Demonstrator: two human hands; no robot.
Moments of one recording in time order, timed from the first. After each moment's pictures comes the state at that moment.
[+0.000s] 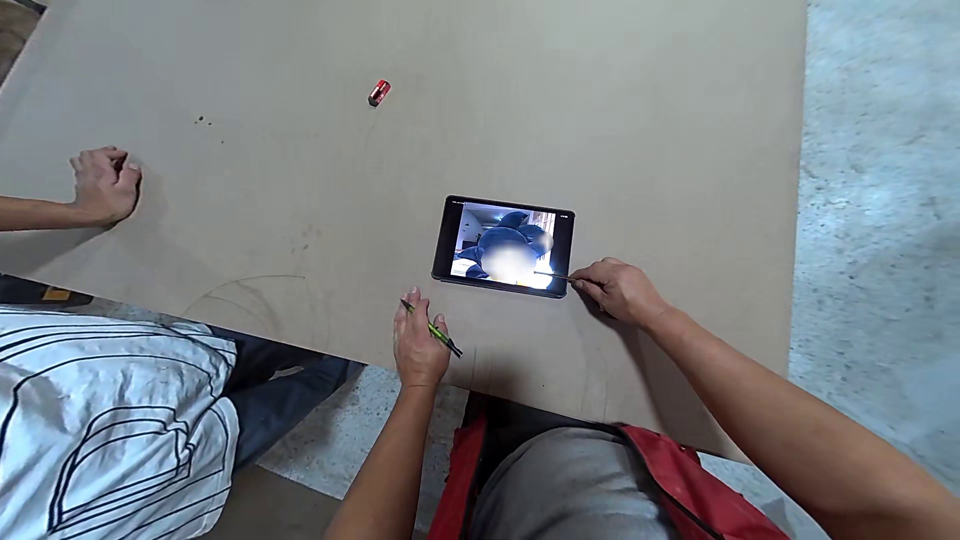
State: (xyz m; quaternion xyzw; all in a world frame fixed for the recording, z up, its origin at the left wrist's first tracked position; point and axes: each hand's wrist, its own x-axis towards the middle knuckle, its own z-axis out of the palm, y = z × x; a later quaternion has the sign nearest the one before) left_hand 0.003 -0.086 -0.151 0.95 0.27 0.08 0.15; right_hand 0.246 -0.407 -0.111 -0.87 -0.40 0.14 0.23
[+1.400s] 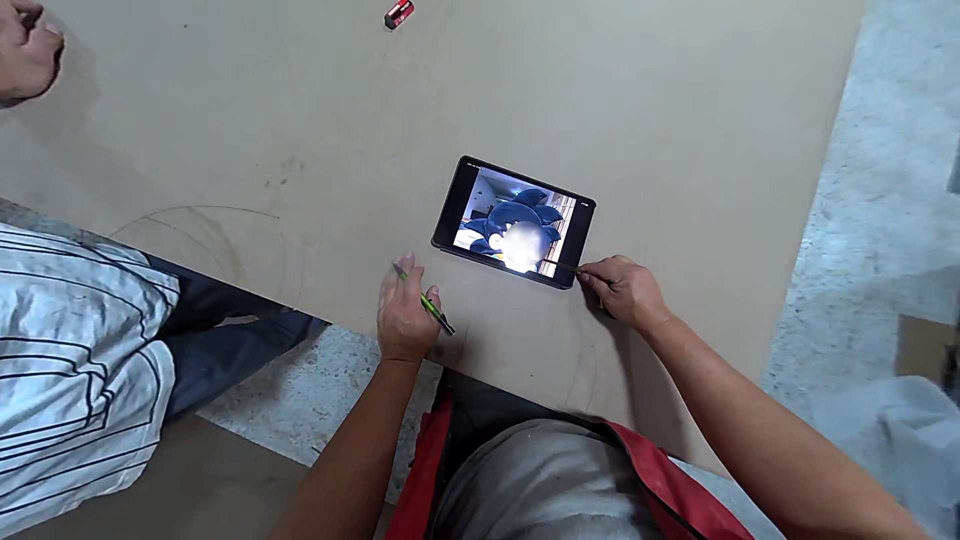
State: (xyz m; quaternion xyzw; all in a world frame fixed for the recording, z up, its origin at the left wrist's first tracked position) left_hand 0.004 -0.083 -0.153 0.94 0.25 0.12 0.18; right_hand 0.243 -0.399 -0.113 -0.87 -0.41 0.11 0.25
